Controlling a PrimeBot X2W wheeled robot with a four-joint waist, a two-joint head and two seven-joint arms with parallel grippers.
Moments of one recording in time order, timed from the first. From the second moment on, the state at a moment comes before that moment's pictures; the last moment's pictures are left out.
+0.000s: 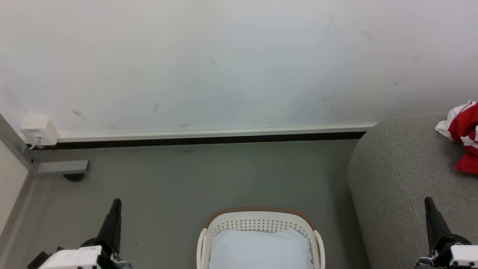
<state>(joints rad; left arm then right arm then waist) -0.11 0.05 0.12 0.25 -1.60 -0.13 0.11 -0.11 -0.05 -0.12 0.25 1.61 0.13 0.11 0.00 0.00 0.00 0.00</state>
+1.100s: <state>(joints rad) -0.11 0.05 0.12 0.25 -1.60 -0.13 0.11 -0.11 -0.05 -0.11 0.25 1.61 0.13 0.11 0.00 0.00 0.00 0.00</state>
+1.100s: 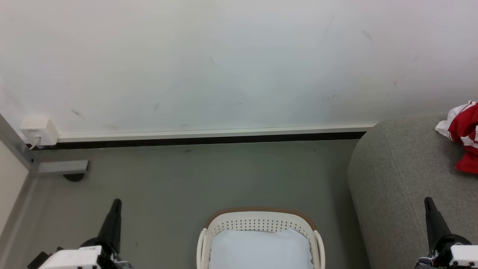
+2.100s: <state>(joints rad) -0.11 0.05 0.12 0.25 -1.60 -0.13 0.11 -0.11 -0.05 -0.11 0.25 1.61 0.13 0.11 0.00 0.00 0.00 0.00</state>
